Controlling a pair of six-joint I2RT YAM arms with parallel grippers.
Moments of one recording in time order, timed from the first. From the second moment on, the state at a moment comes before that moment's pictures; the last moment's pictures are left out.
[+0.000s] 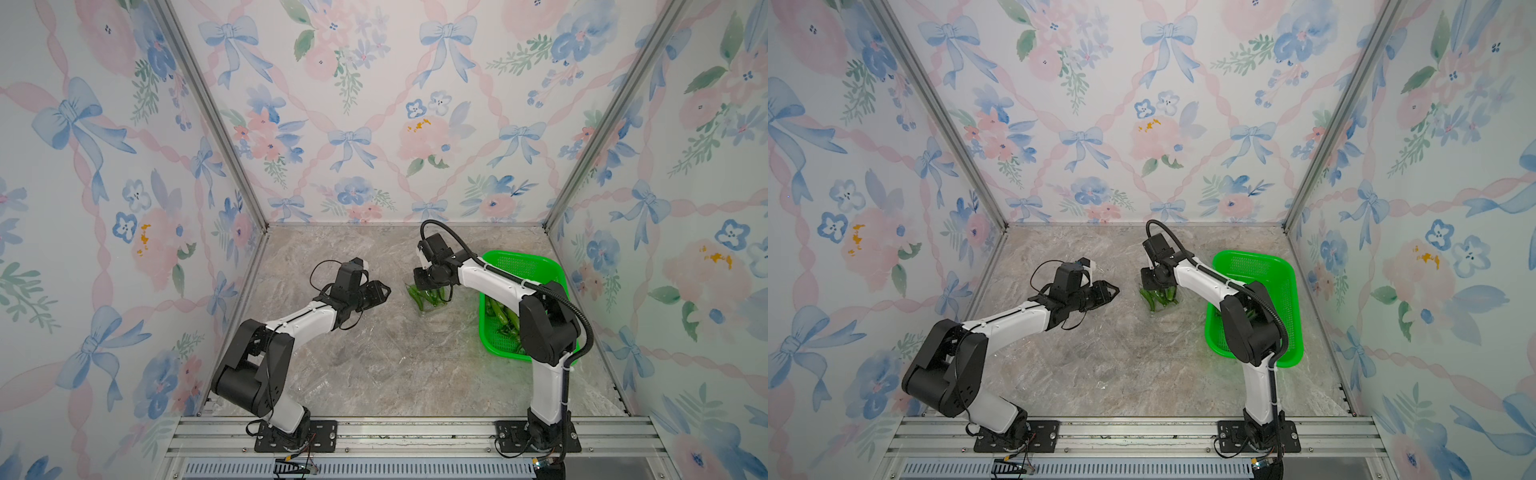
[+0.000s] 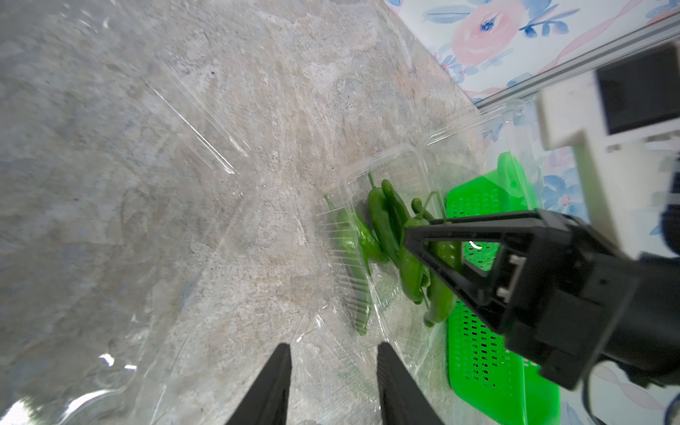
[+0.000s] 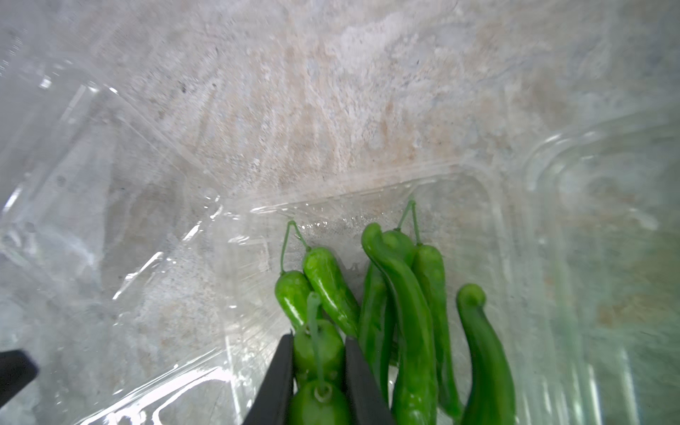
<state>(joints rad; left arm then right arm) -0.41 1.55 0.82 0.07 0.30 -0.74 0.59 1.99 1.59 -0.62 -0.01 0.33</state>
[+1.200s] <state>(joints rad) -0.71 1.78 1.19 0.07 0.30 -0.74 -0.04 1.37 1.00 -0.63 0.00 0.38</state>
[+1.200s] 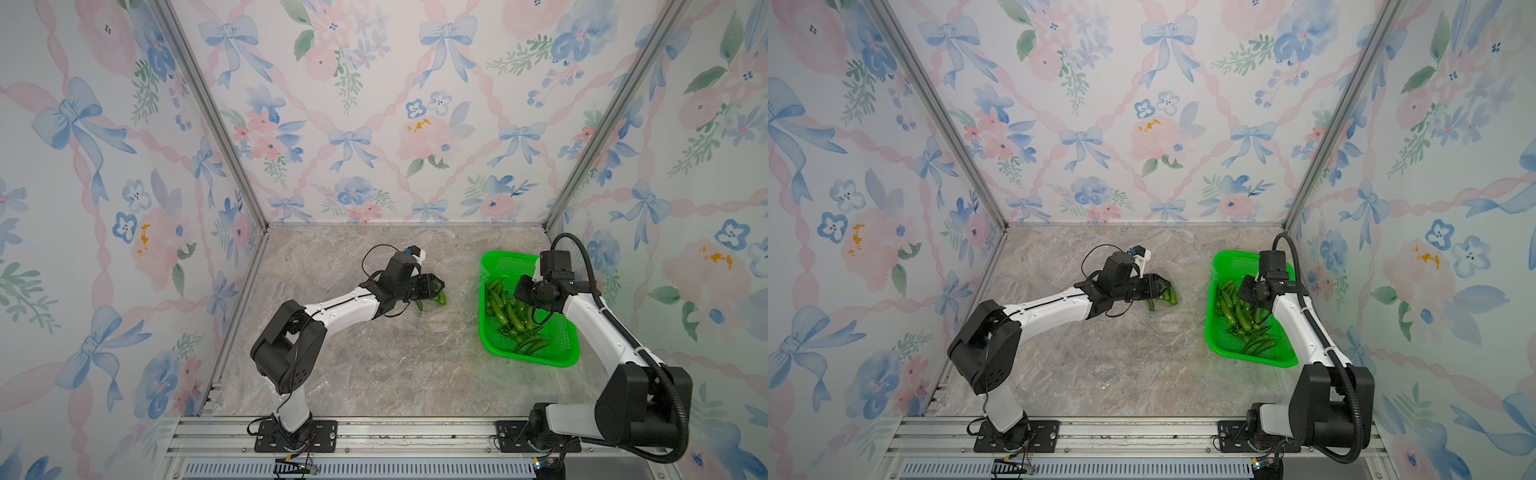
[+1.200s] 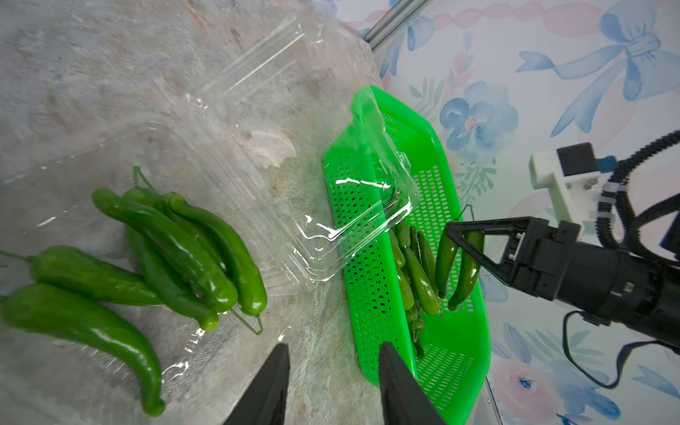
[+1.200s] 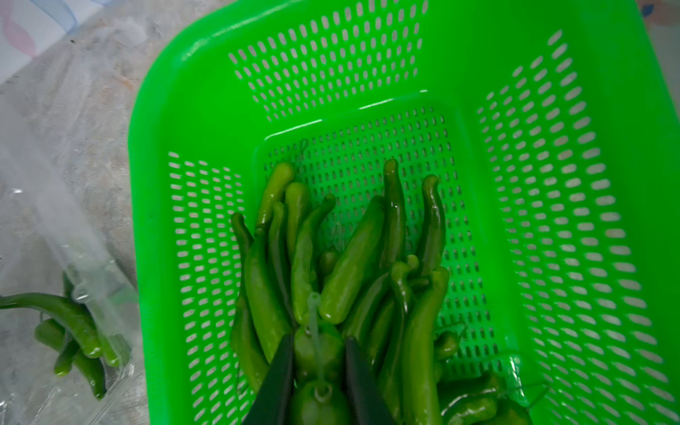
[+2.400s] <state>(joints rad) -0.50 1.54 0.91 0.05 0.27 -0.74 0.53 1.90 1.50 -0.62 0.01 0.30</state>
